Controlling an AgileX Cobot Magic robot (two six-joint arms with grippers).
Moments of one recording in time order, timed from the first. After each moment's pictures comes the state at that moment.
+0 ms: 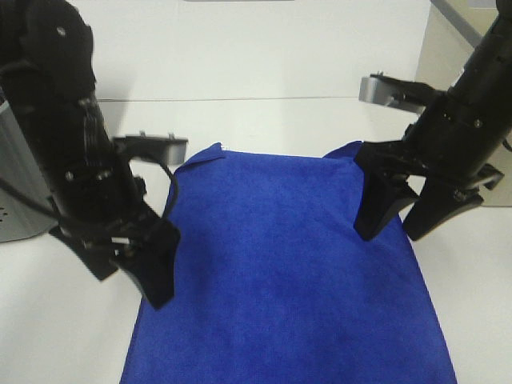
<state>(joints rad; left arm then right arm) -0.50 1.81 -1.16 -0.36 1.14 0.24 0.27 1.66 -1.07 0.45 1.09 -0.21</state>
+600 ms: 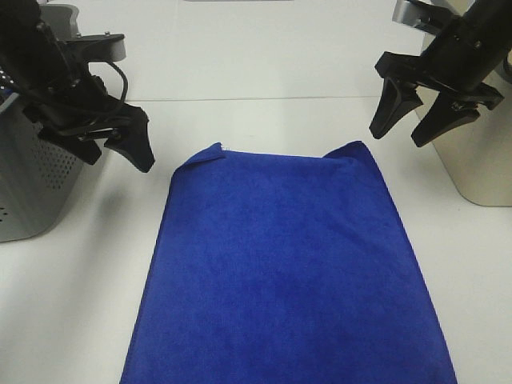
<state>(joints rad) -0.24 1.93 -1.40 -0.31 0.88 0.26 0.07 1.91 -1.48 0.44 1.10 -0.24</state>
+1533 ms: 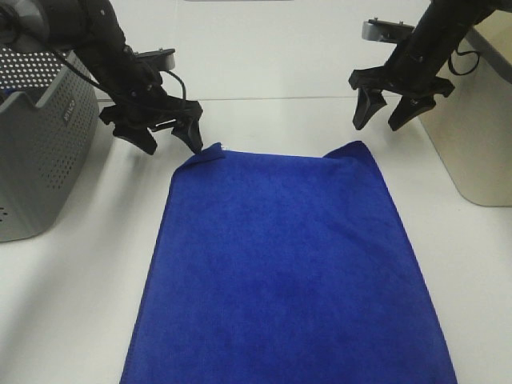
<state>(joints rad) -0.24 2.46 -2.05 -0.35 0.97 0.14 0.07 2.38 -2.05 0.31 1.11 -0.23</state>
